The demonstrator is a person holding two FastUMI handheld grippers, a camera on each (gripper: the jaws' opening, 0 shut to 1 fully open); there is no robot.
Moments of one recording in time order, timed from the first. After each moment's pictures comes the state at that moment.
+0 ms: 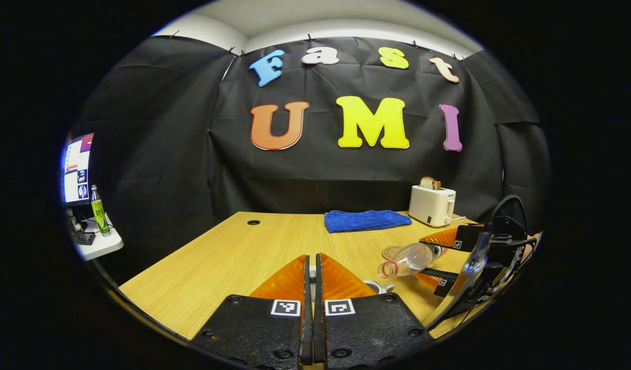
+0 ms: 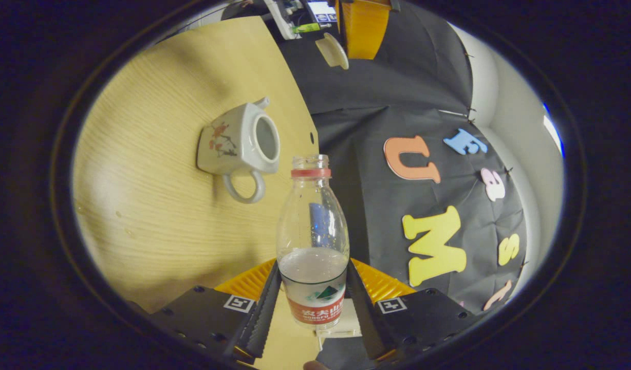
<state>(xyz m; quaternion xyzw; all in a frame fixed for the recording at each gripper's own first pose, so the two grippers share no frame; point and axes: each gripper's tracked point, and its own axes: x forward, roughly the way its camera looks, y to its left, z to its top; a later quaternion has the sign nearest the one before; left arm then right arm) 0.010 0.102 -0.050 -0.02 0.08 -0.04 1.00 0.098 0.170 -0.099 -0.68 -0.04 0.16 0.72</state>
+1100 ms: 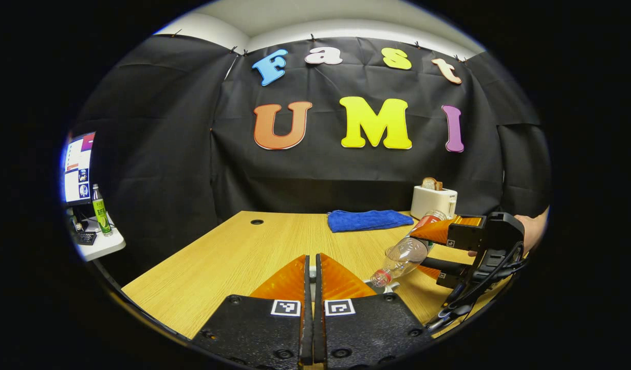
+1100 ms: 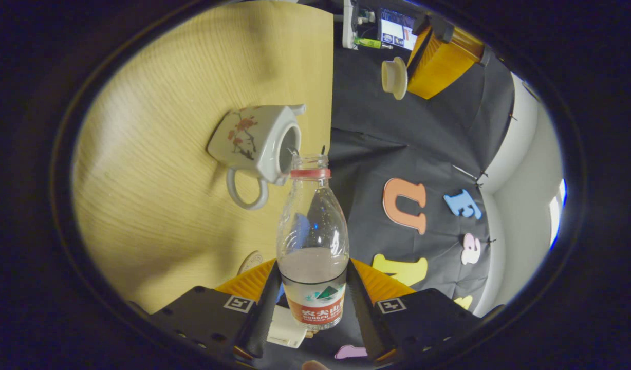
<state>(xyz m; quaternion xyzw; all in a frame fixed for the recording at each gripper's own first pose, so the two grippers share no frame) 0.006 0.113 -0.046 -0.03 0.08 -0.04 1.00 0.095 0.195 -0.073 -0.78 -0.13 0.14 0.59</state>
